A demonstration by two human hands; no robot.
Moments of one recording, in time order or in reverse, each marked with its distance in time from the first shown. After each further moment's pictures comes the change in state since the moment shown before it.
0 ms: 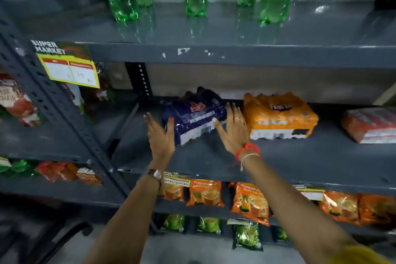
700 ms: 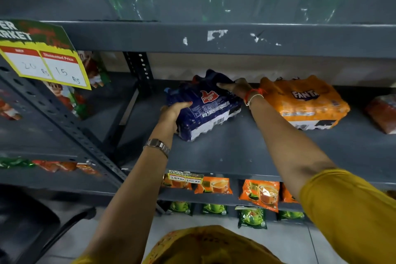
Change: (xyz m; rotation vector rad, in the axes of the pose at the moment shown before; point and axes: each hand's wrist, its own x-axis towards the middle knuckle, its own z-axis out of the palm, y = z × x) left_hand 0.091 0.014 0.016 -0.321 -0.269 -0.671; right_hand 0.116 -0.031 -0.015 0.586 -0.177 0.514
